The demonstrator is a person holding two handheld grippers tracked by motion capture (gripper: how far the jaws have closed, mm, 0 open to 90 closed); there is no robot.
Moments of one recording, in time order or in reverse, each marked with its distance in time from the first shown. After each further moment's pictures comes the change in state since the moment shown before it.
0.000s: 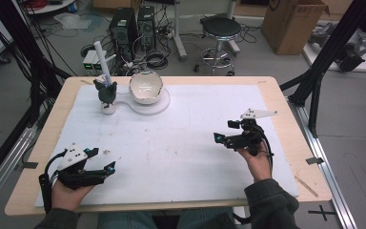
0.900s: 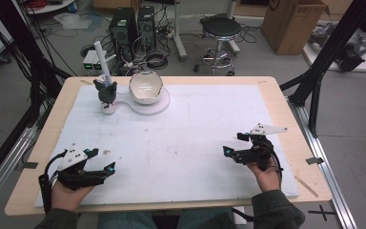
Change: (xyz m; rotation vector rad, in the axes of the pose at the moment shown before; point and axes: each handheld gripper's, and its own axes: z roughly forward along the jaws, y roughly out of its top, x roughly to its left) left arm 0.000 -0.001 0.000 0.008 -0.001 0.003; right arm 0.000 -0.042 -0.023 0.006 -0.050 0.001
